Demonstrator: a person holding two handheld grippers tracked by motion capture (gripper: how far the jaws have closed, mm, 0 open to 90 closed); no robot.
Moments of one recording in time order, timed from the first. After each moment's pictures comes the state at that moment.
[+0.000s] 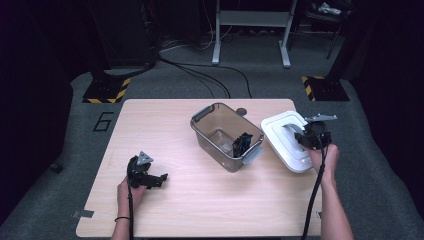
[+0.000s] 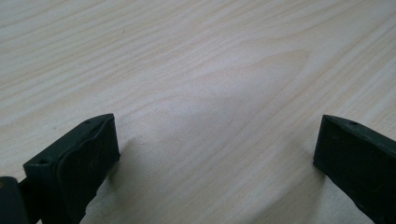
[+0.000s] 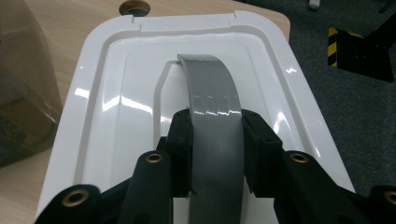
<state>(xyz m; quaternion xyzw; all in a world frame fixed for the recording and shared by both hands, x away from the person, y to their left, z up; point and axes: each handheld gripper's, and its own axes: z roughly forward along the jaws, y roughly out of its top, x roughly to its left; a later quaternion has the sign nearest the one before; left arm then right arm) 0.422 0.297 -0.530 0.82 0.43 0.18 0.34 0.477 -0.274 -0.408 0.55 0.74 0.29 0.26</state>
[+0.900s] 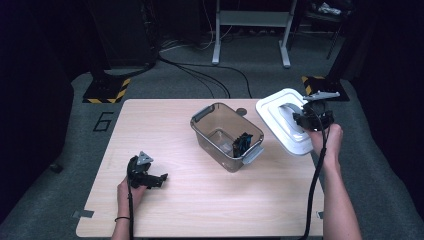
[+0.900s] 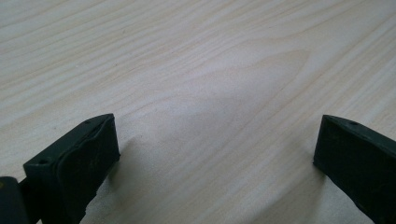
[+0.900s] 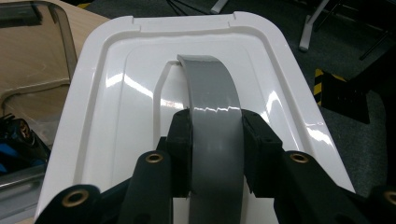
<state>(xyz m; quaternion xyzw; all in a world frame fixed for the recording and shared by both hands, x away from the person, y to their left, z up) 0.422 0.297 -0.530 0.82 0.43 0.18 0.34 0.477 -0.244 -0.322 0.50 0.75 0.31 0.31</state>
